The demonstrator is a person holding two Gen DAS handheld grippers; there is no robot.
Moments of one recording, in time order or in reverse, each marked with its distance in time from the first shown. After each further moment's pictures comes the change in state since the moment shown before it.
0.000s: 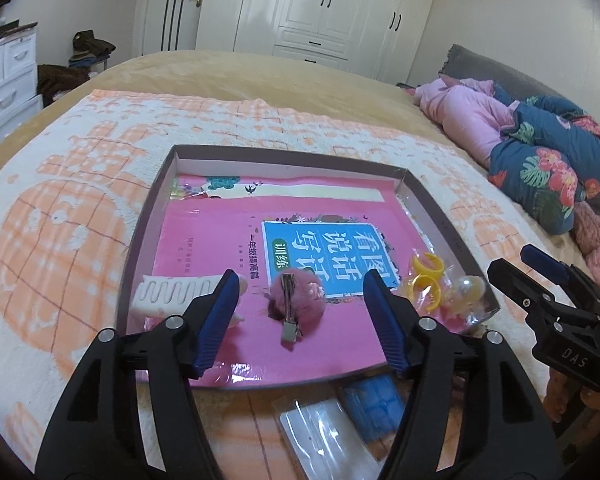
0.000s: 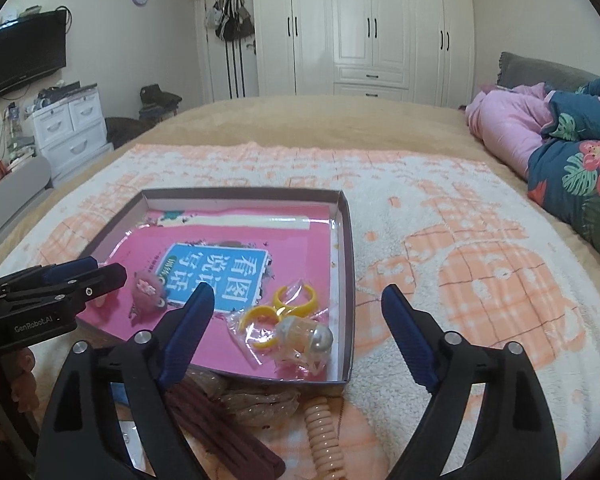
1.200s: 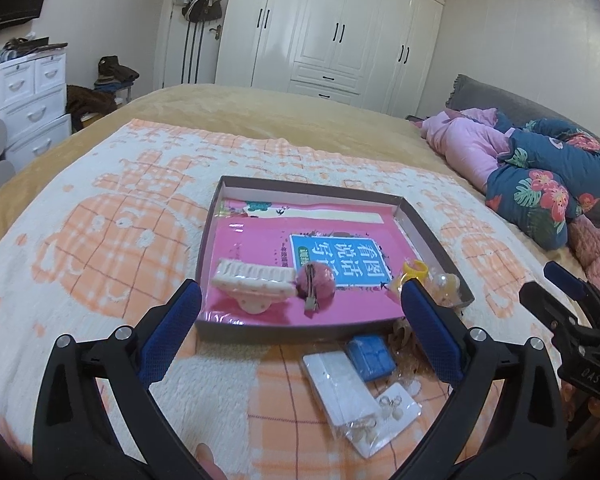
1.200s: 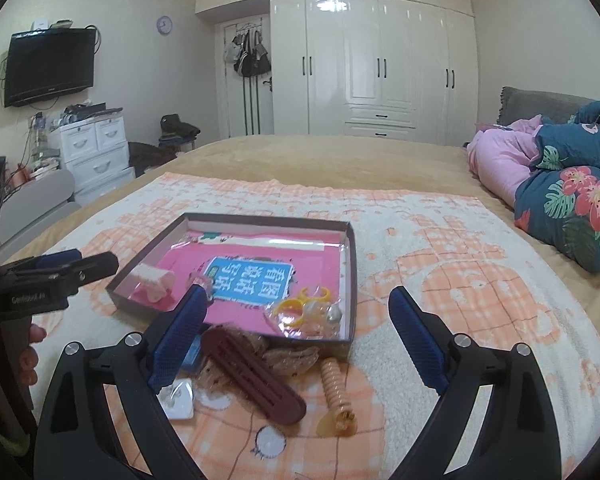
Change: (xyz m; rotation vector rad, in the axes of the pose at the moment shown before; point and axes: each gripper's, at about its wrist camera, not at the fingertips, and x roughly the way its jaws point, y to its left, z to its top) left arm -0.082 0.005 -0.024 -0.010 -0.123 0.061; right arm -0.088 0.017 -0.025 -0.041 -0.137 0.031
